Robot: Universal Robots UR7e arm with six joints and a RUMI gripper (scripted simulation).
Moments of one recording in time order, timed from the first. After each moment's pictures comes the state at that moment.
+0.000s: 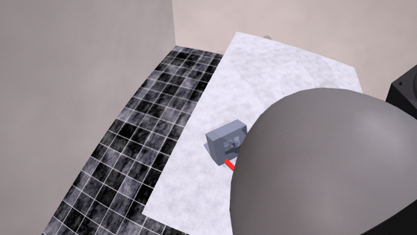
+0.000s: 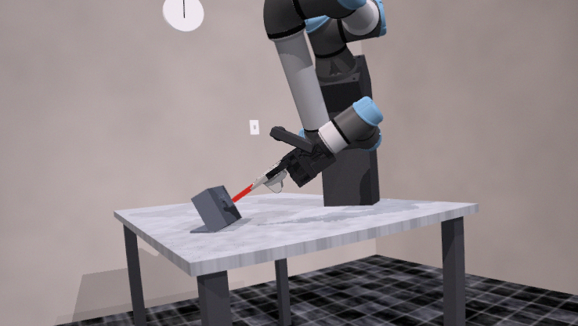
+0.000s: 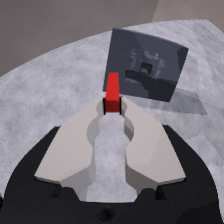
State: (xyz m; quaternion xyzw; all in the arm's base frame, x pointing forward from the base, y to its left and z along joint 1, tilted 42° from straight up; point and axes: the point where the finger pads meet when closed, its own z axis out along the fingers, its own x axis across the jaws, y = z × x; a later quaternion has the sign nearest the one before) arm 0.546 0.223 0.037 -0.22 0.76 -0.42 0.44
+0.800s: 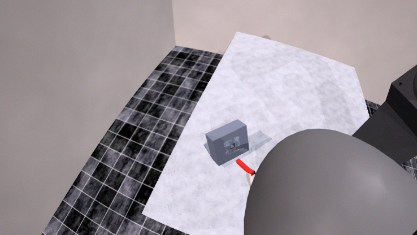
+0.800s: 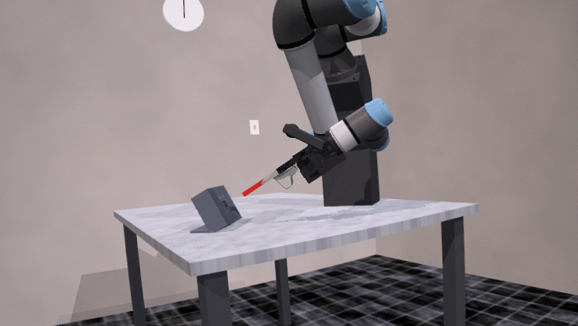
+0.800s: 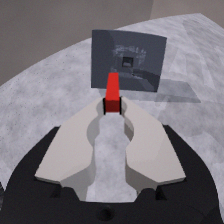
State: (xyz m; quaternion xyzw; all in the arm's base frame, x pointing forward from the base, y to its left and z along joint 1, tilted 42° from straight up) arm 0.512 0.218 0.022 -0.17 0.76 -0.41 0.47
